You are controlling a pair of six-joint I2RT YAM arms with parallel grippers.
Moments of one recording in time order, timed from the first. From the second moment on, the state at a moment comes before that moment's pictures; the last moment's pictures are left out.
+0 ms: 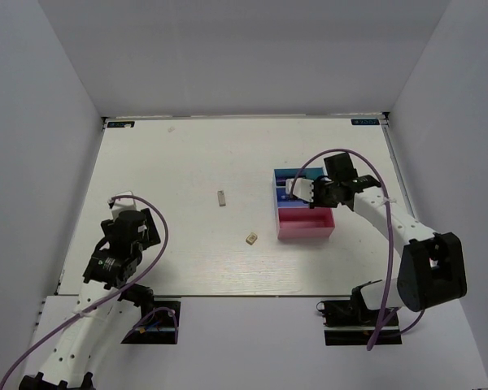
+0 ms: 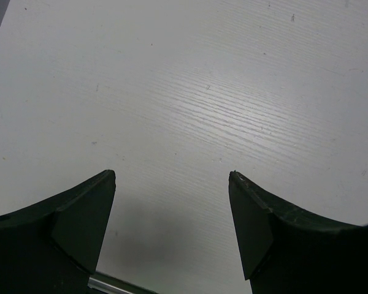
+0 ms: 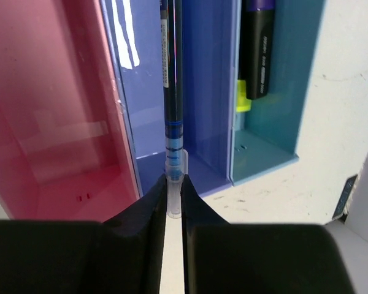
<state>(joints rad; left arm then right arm) -0.28 0.52 0.58 -0.79 -0.49 -0.37 0.33 1.36 0.95 -0.59 -0.21 -1.27</state>
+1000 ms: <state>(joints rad) -0.47 1.35 0.99 -0.64 -0.18 -0.38 0.31 1.25 1.10 -0.64 -0.36 -0.49</state>
